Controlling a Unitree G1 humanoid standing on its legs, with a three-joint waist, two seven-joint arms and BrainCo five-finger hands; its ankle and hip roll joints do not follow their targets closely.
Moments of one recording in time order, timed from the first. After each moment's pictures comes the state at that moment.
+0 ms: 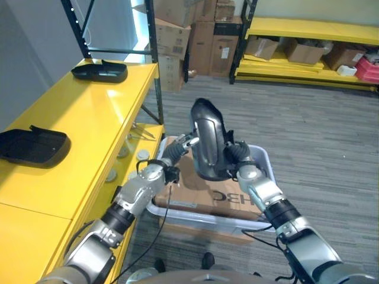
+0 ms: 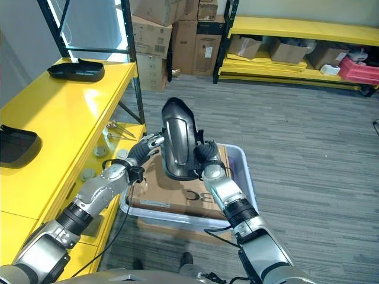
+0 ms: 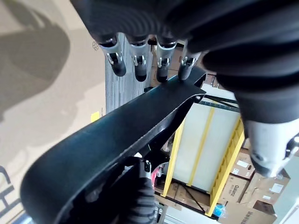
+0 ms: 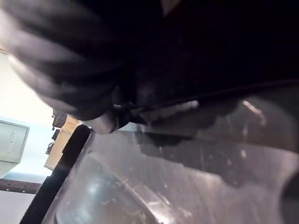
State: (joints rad) left arm -0.45 0.23 -0.49 0.17 -0.65 0.33 0.14; right arm -0.46 -0.39 0.39 0.37 0.28 0.33 -0.47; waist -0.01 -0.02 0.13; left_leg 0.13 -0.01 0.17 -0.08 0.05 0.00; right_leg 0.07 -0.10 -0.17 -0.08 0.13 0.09
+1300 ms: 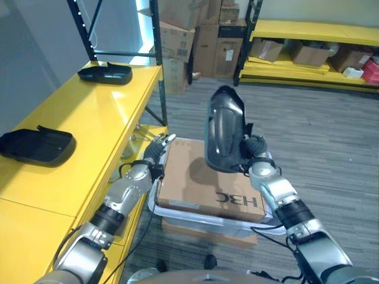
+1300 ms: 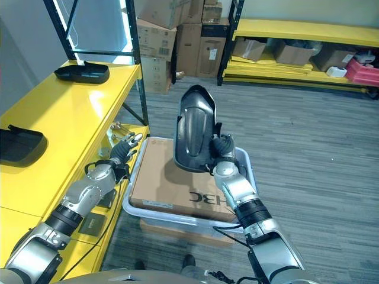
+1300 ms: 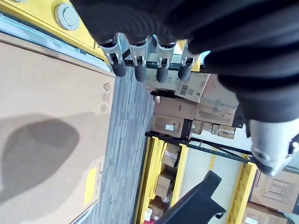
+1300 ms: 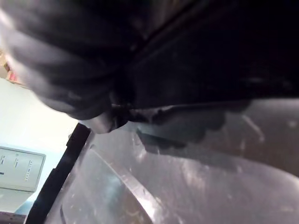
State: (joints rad) left arm -0.41 0.29 -0.39 0.19 -0.71 0.31 0.29; right arm -0.44 -0.46 0.31 0.29 0.32 0.32 -0.55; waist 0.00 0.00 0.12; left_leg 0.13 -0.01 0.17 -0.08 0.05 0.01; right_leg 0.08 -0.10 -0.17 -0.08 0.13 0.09
